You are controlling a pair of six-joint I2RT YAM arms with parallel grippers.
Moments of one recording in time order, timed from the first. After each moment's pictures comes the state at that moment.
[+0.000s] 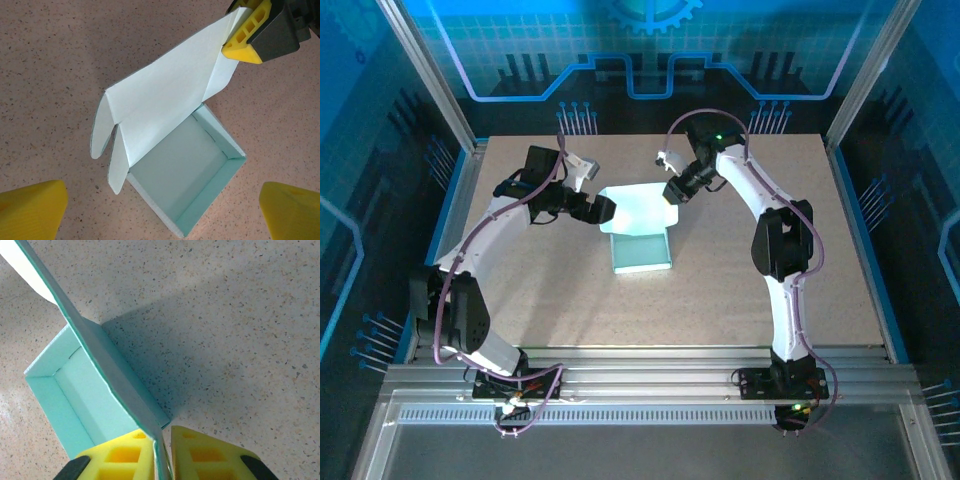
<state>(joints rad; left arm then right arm) -0.18 1.55 1.29 -0.61 0.51 0.07 0.34 2.23 2.12 -1.15 -0.50 -0.46</state>
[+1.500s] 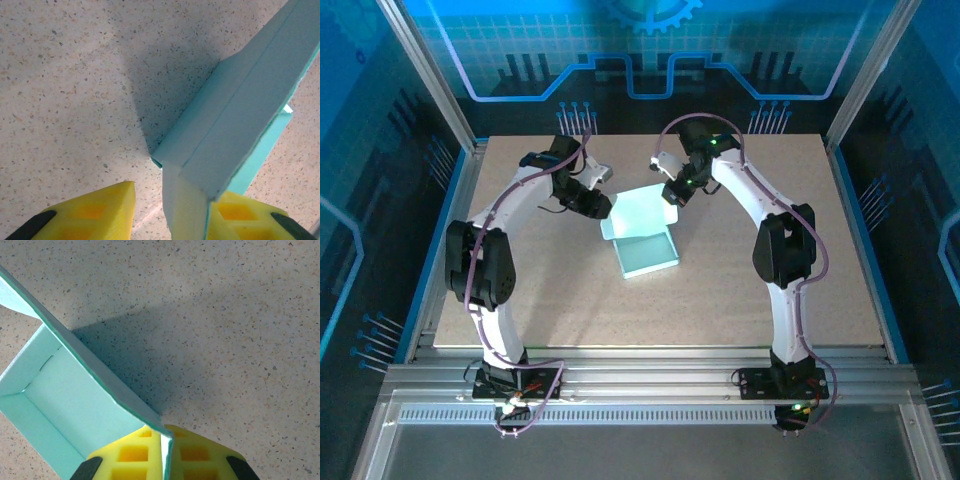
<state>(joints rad) -0.20 1.88 1.60 -0.95 0.45 0.18 0.39 2.15 2.03 -1.08 -0.34 -0.50</state>
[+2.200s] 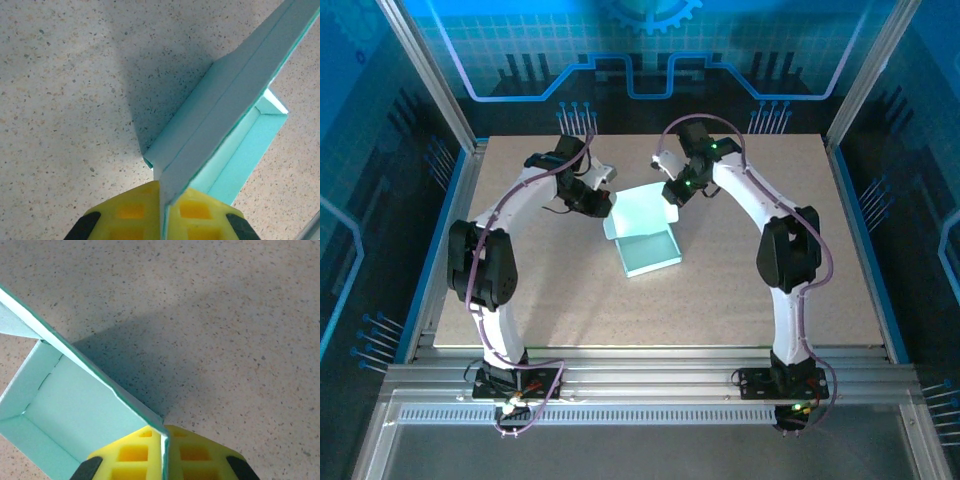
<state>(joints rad) -0.23 1.88 1.60 -0.93 0.45 0.10 0.41 2.09 1.94 -0.98 -0.28 -0.36</state>
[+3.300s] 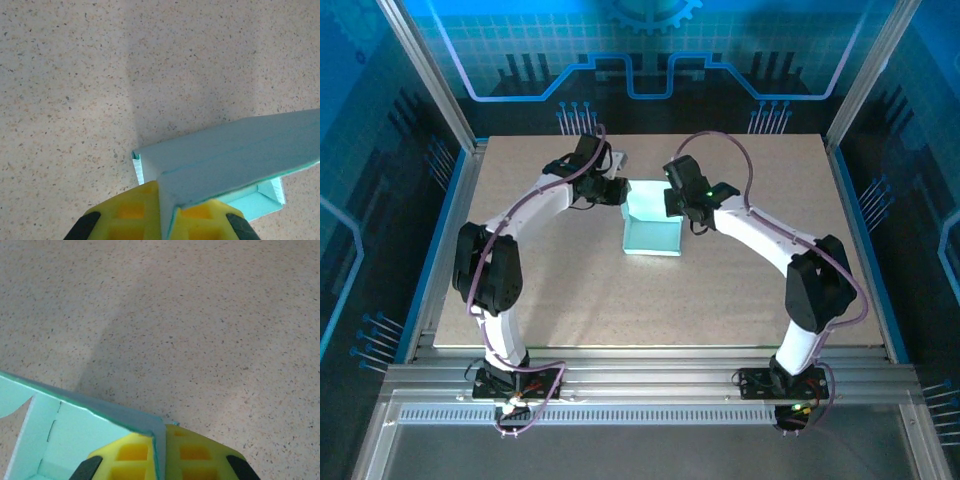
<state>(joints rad) -0.35 1.86 1.57 -0.63 0.23 -0.21 0.59 1.74 1.41 -0.52 0.34 0.37</state>
